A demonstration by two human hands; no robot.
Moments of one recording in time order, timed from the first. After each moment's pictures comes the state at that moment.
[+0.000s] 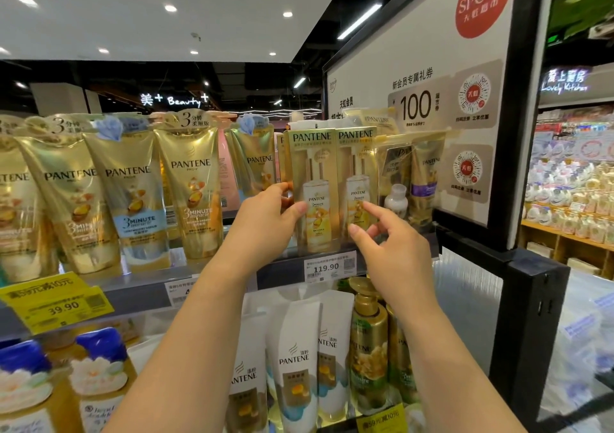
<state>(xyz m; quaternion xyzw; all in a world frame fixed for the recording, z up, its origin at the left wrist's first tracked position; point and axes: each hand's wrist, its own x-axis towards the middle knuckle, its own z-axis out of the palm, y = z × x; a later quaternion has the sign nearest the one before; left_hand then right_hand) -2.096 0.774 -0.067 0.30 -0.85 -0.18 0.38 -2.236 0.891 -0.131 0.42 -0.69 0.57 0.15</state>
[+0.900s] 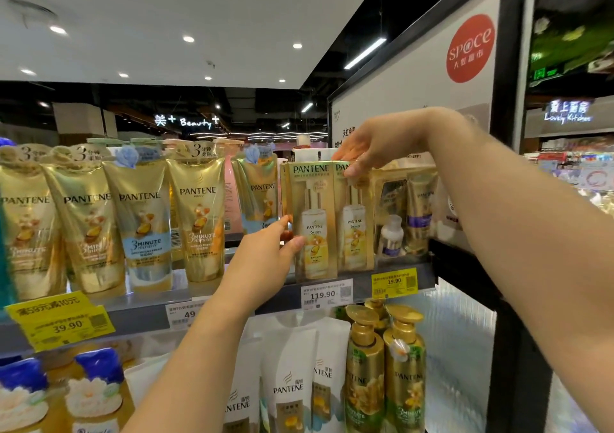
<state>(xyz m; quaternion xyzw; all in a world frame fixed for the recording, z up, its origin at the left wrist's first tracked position) -2.093 0.773 -0.082 0.31 -0.85 -0.18 0.38 -2.295 0.871 0.095 0.67 -0.74 0.09 0.00</state>
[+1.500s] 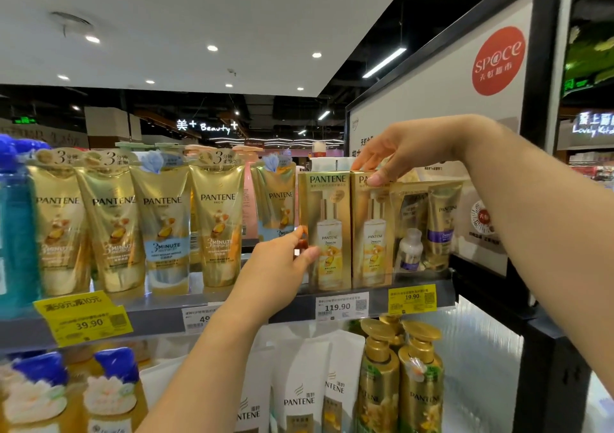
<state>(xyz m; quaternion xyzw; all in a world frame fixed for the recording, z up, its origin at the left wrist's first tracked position) -2.090 0.775 -0.080 0.32 -0.85 -0.15 0.38 -2.307 0.873 0.103 0.70 -0.70 0.13 -0.05</state>
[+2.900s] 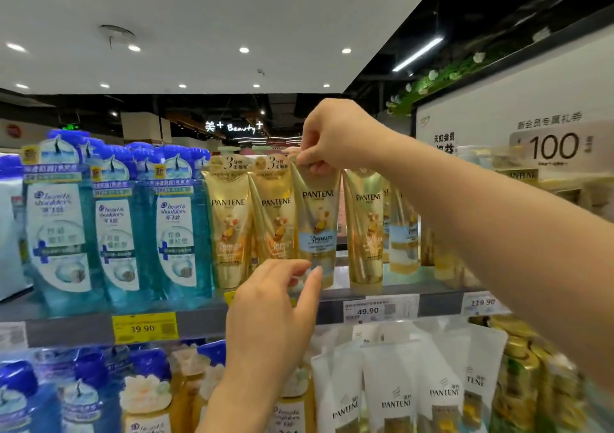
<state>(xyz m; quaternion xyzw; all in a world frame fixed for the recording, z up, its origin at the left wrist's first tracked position) -1.880 0.754 -0.109 0.31 -0.75 -0.05 0.58 -2.018 0.754 0.091 0.70 -0.64 0.30 0.13</state>
